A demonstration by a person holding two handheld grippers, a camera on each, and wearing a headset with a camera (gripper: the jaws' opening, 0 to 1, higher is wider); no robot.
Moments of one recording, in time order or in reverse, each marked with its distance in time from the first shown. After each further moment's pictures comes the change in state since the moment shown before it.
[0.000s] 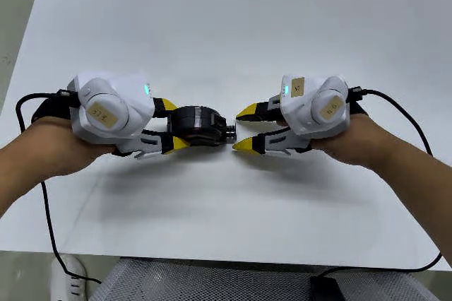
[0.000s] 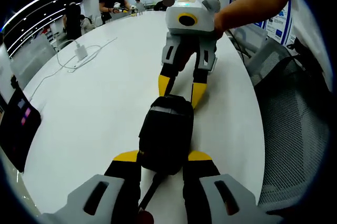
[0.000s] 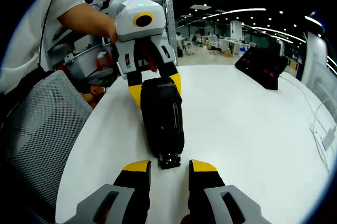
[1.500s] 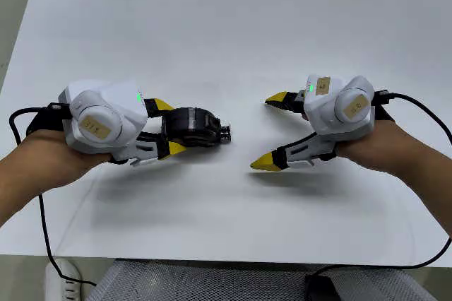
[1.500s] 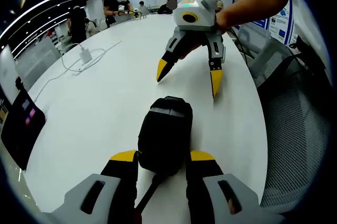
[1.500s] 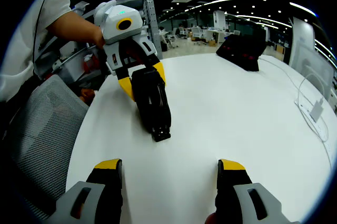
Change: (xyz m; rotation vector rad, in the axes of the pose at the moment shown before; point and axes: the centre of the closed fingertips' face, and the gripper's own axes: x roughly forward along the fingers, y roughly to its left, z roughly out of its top) left arm -0.001 -0.002 0.002 0.000 -0.029 0.044; right arm -0.038 -0.005 -0.026 0.120 0.049 -0.082
